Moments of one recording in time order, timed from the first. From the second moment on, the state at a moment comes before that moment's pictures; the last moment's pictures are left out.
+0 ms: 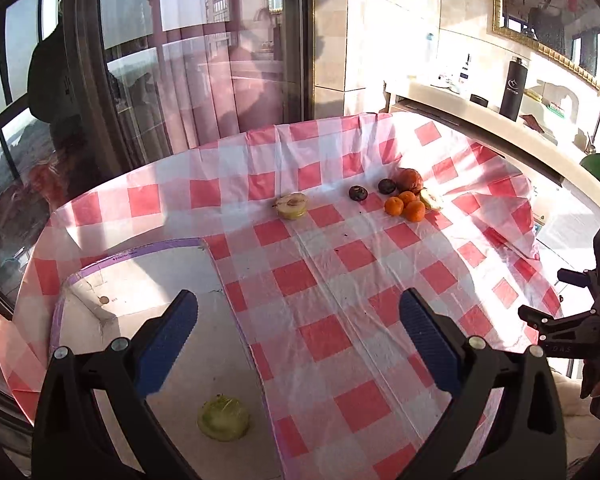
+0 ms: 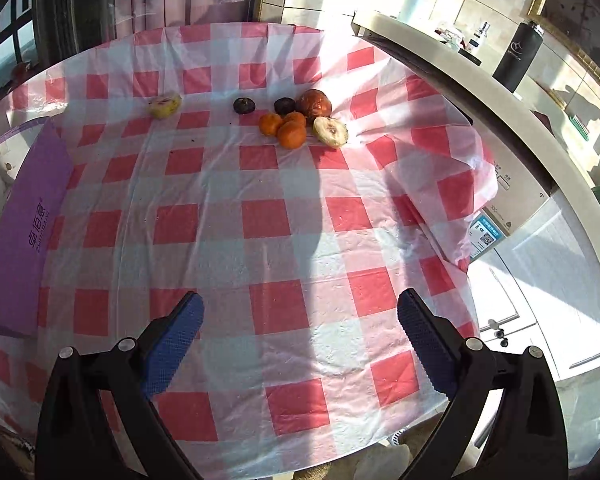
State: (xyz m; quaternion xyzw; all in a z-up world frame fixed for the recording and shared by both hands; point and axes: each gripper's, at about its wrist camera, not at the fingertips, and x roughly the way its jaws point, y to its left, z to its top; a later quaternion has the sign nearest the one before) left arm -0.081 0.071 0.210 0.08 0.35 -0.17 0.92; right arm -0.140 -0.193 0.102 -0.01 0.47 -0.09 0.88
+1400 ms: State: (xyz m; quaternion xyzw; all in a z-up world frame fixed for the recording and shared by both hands) left arm 0.141 -0.234 -0.007 0.13 0.44 -0.19 0.87; right arm 0.157 -0.360 -0.016 0.09 0.42 0.01 0.90
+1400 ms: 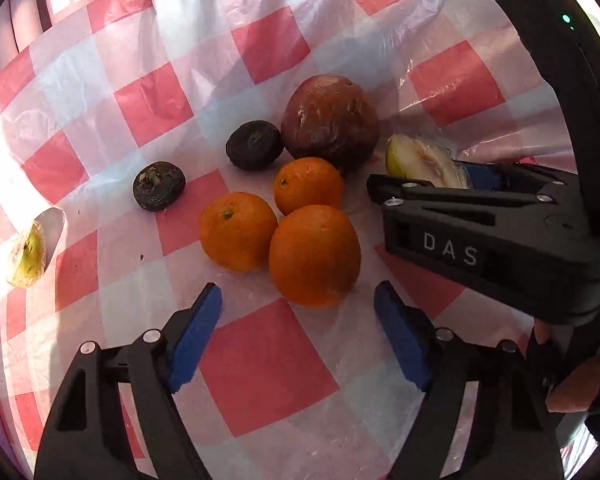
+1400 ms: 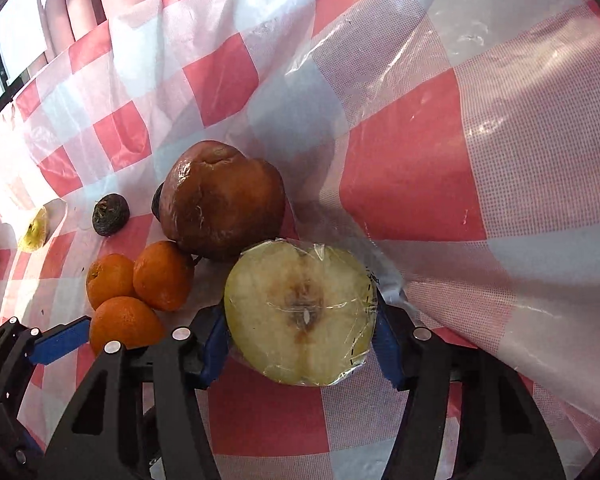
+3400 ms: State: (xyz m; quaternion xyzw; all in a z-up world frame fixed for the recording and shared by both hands) left arm -0.070 -0.009 0.052 0.02 0.50 -0.17 0.85; right arm -0.059 -0.188 -0.007 0.05 0.53 0.04 0.85
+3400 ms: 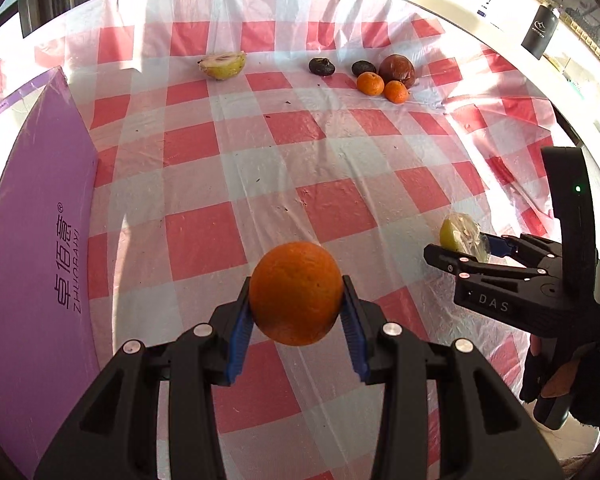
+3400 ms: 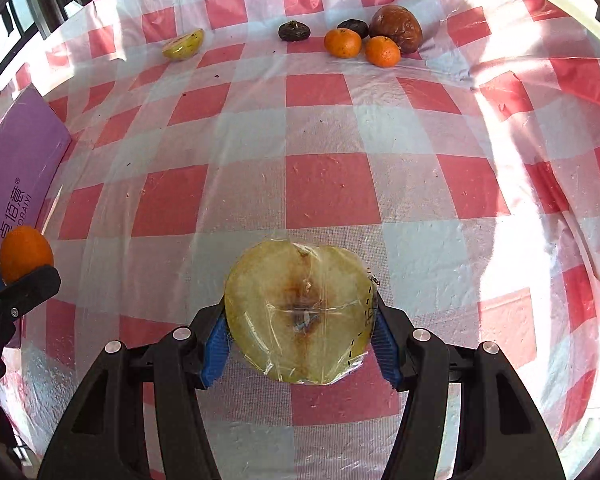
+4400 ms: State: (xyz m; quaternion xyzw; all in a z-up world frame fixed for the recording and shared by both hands) left arm -0.087 0.160 0.161 -0.02 0.37 -0.15 0.92; right arm -0.084 -0.041 0.092 0.07 0.45 0.09 0.88
